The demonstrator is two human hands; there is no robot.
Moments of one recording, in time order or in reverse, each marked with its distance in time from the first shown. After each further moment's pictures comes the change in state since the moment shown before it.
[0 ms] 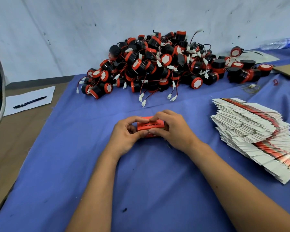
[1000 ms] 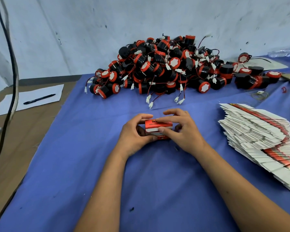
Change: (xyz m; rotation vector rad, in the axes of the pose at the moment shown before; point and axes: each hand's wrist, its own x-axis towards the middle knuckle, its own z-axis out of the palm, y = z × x) left_hand -0.002 -0.002 0.000 0.023 0.038 0.021; right_hand -0.003 -0.008 -0.001 0.082 0.103 0.067
